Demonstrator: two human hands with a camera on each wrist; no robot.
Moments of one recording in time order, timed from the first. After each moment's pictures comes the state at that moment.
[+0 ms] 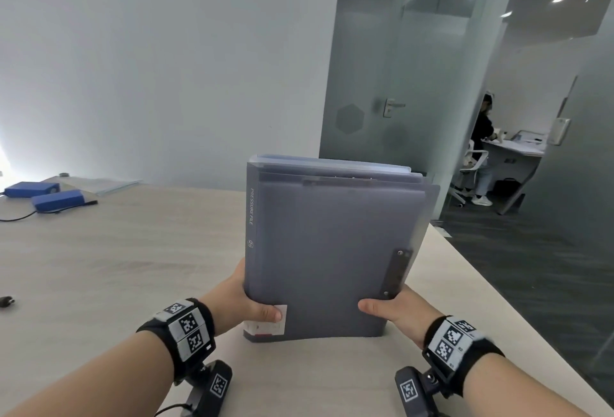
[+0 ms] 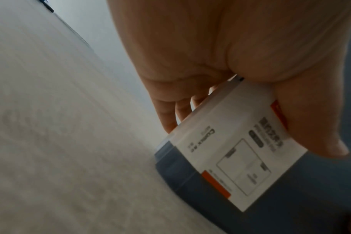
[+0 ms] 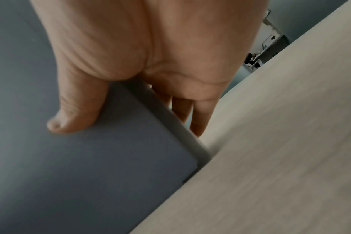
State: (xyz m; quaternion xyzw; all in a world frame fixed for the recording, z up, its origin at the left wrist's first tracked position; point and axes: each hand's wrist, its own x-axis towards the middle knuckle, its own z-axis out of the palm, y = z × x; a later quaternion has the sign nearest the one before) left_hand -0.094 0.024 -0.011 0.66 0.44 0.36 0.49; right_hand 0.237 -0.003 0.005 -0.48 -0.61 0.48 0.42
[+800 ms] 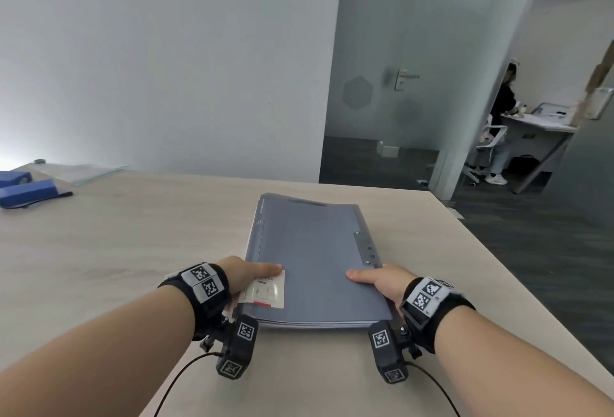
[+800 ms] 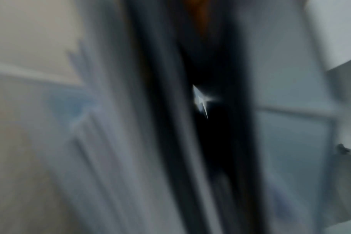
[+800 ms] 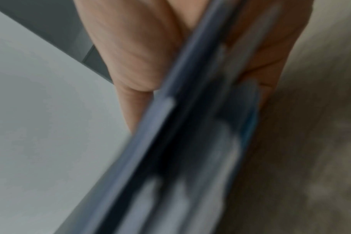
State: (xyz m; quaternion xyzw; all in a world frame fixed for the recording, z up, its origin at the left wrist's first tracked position) left_hand -0.074 0.129 0.003 0.51 0.71 0.17 0.45; right_hand 0.228 0.134 -0.020 -0.63 -0.45 0.54 0.33
